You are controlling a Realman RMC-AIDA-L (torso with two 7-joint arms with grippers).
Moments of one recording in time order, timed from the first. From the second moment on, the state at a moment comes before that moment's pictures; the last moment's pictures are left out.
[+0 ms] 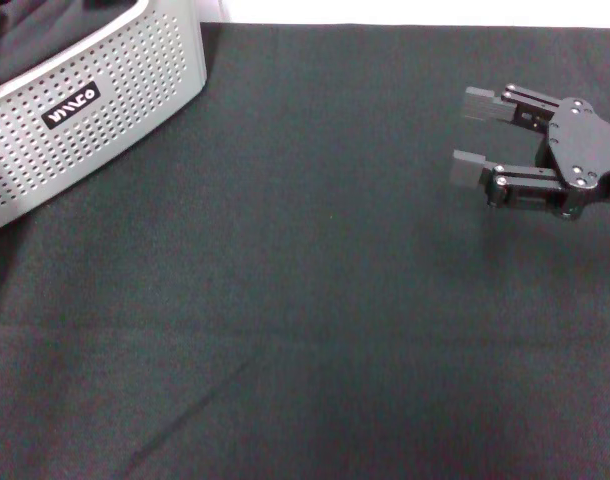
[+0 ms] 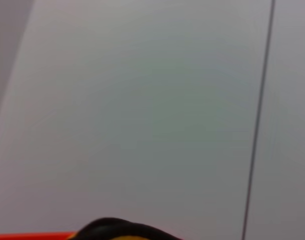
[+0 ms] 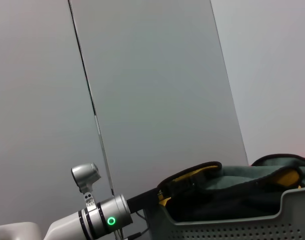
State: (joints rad) left arm -0.05 -2.10 1.33 0.90 0.38 0.83 -0.75; right arm 0.51 2.01 -1.05 -0.65 1.75 1.69 -1.83
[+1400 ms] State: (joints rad) left arm -0.06 -2.10 1.39 1.02 0.24 0.65 -0.70; right arm 0.48 2.01 -1.05 -0.65 1.76 1.70 -1.83
